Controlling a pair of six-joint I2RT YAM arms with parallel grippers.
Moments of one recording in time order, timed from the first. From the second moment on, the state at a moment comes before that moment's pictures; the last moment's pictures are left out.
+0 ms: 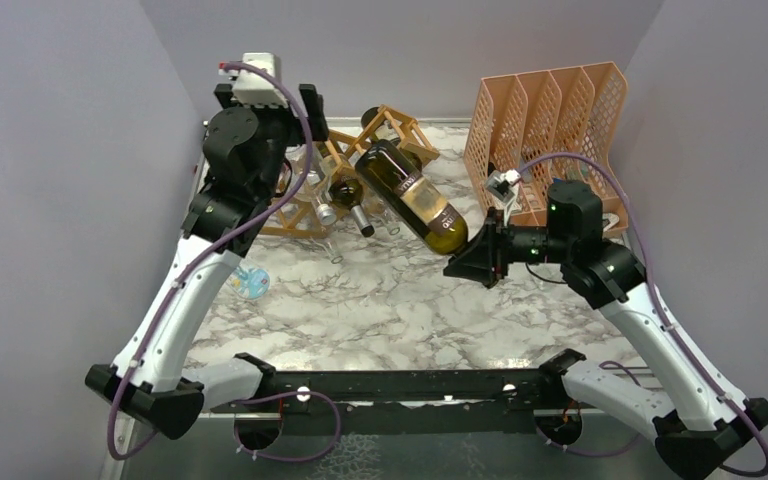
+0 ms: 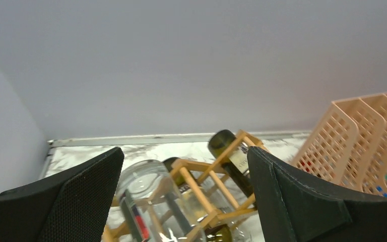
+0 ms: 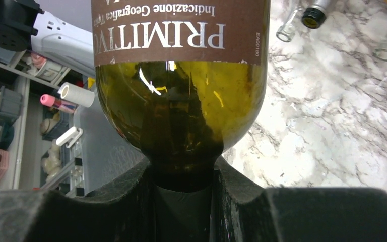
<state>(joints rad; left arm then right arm) -0.44 1.20 1.48 -0.19 -0.28 -0.07 0.49 0.89 1.05 -0.54 -0.84 0.30</state>
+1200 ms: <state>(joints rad) -0.44 0.99 1.41 -0.26 -0.59 0.02 1.27 1.60 1.07 -0.15 -0.01 0.70</state>
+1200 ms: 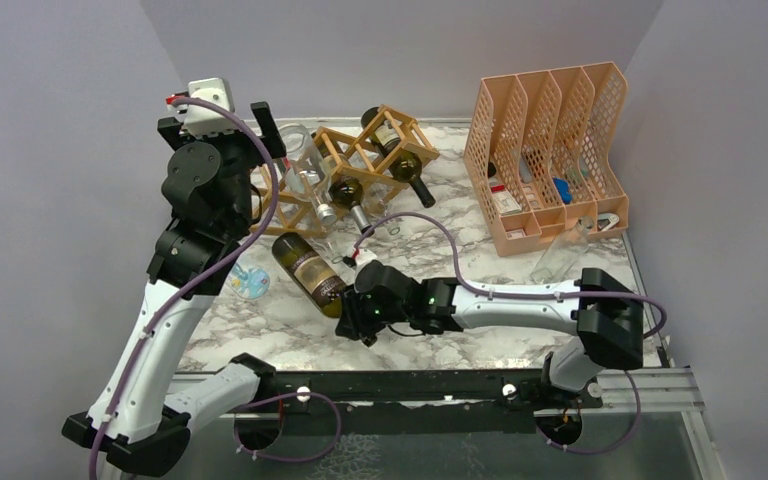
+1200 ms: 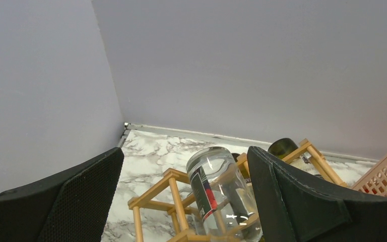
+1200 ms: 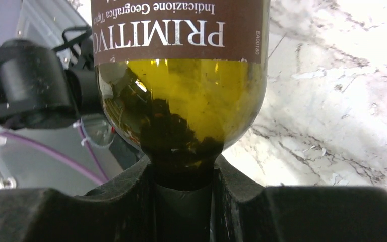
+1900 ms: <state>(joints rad) -0.20 1.11 1.36 -0.40 -0.51 -0.10 1.27 1.77 1.29 -0.16 0.19 0.81</state>
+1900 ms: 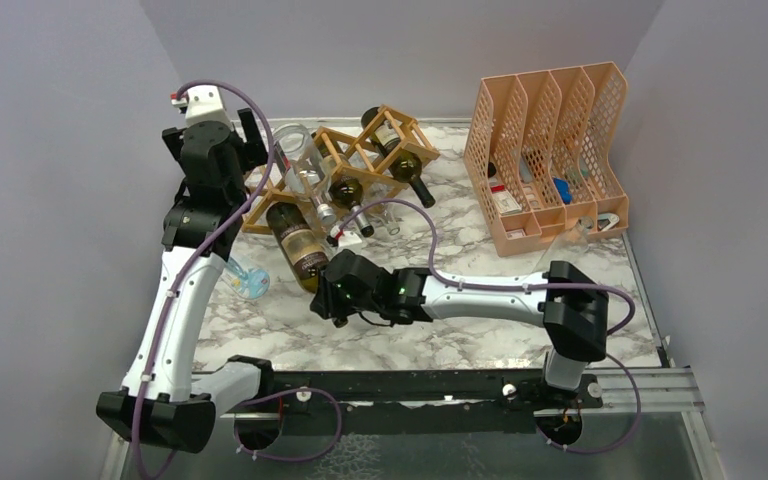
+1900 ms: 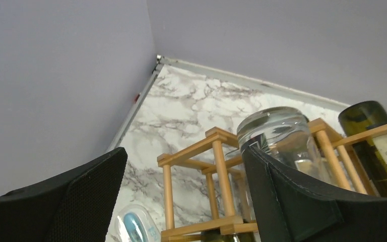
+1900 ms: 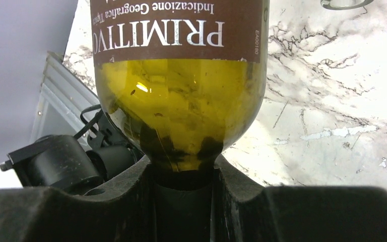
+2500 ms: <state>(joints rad) -0.02 1.04 1.04 -0.45 -0.14 -0.28 1.27 1.90 1.46 -0.22 0.23 0.83</state>
